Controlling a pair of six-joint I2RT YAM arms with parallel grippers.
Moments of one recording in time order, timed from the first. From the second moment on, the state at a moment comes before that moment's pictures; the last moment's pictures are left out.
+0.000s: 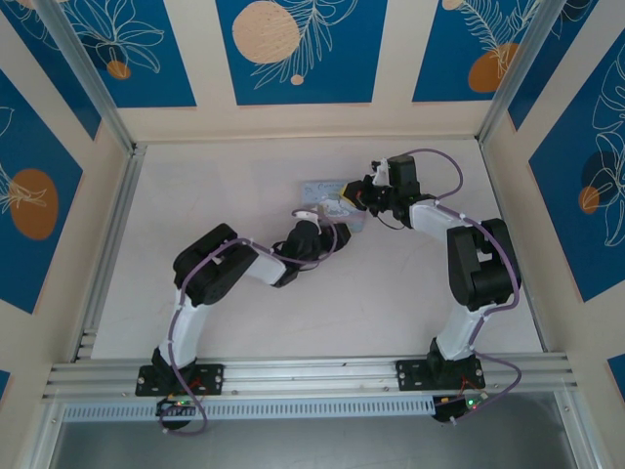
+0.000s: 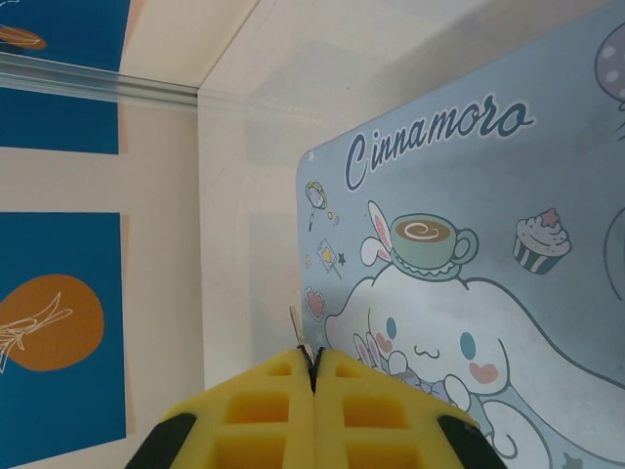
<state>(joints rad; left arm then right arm) -0.81 2.14 1.01 0.79 -0.03 -0.94 0.23 1.78 1.10 0.07 -0.67 0.89</state>
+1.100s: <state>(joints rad) -0.83 2.16 1.06 0.68 -0.13 -0.94 0.23 1.78 1.08 0.08 -0.68 0.90</state>
